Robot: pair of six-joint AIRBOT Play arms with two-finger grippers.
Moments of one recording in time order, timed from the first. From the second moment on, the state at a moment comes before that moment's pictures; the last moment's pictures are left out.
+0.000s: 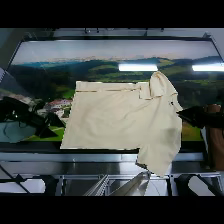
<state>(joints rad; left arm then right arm) 0.39 -1.56 0.88 -2.14 1.50 1.83 -0.62 -1.06 0.58 -0.55 1.28 0.93</state>
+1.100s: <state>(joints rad) 0.29 -1.48 0.77 -2.16 1.35 1.94 -0.73 -0.83 0.48 -1.11 1.31 1.43</state>
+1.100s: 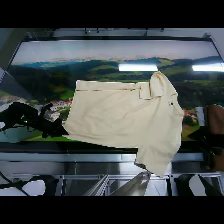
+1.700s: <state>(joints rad) 0.31 -1.48 0.78 -2.17 1.35 1.94 -0.75 -1.18 0.31 -0.87 1.27 1.27</state>
